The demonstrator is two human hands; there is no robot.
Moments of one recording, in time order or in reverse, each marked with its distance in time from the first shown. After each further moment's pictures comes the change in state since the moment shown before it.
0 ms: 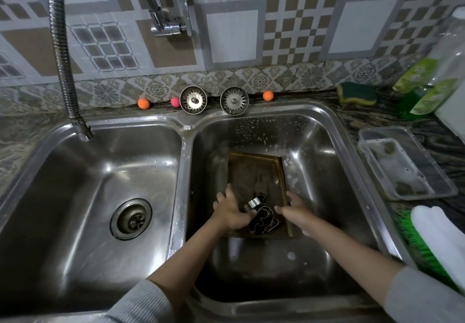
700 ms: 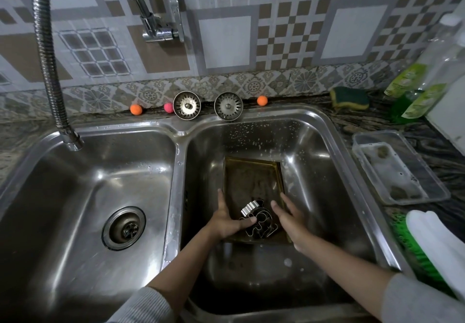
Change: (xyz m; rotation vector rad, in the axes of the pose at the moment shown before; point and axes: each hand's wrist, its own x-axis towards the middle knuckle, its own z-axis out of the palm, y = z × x) left_hand 0.015 -0.019 0.008 -0.418 -0.174 0.057; right_hand -0.015 0.012 0.011 0.197 0.123 -0.114
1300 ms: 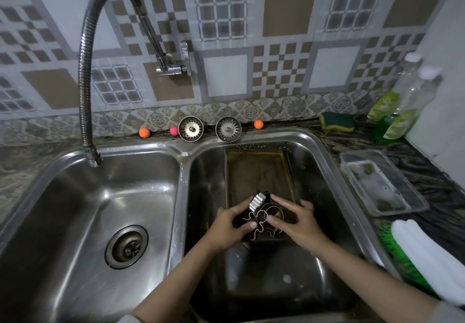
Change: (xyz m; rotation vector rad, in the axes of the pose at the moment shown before) left_hand -0.023 0.021 -0.009 0.361 0.055 0.478; right_hand -0.058 -0.054 -0.042 -0.233 -0.073 -0.477
